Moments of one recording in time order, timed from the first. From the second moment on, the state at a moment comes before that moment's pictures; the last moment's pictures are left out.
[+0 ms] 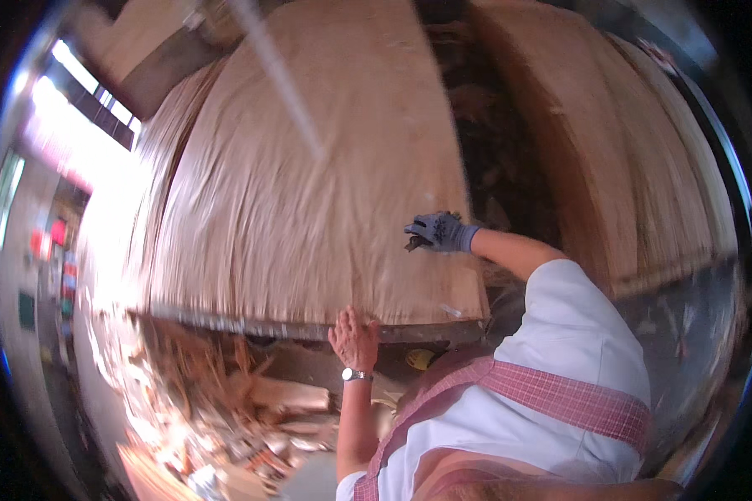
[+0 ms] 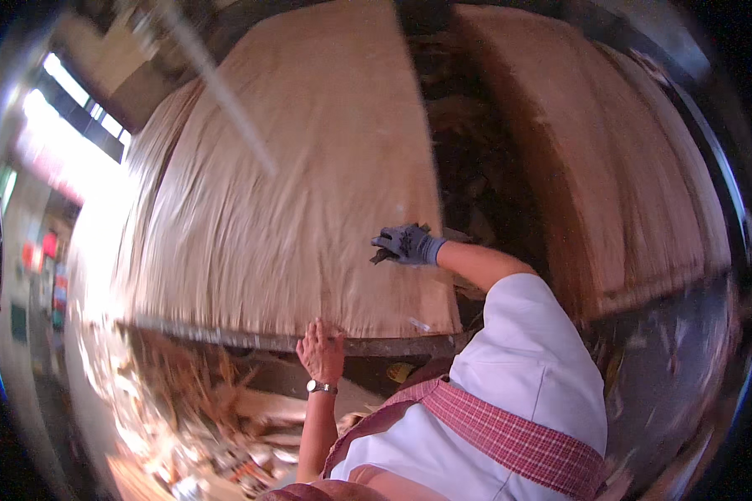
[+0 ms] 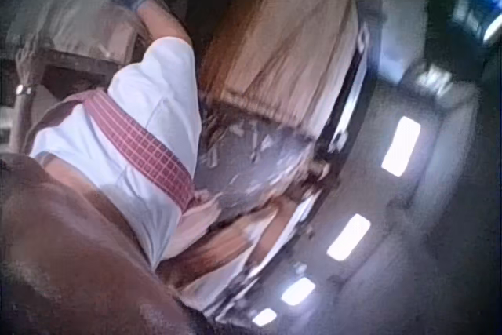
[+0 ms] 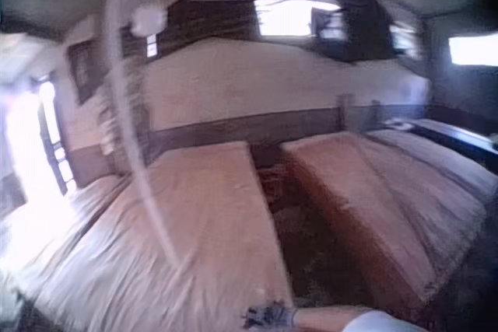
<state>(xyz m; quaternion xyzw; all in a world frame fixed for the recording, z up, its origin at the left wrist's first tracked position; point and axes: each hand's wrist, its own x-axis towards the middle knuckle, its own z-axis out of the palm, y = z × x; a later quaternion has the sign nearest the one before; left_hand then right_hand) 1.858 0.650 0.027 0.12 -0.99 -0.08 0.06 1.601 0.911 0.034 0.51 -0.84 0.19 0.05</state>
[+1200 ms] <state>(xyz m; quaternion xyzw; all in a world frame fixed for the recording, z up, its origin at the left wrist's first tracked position) 1.757 0.838 0.021 -0.09 -0.99 0.02 -0.06 1.824 1.577 -0.080 -0.29 -0.95 0.00 0.11</state>
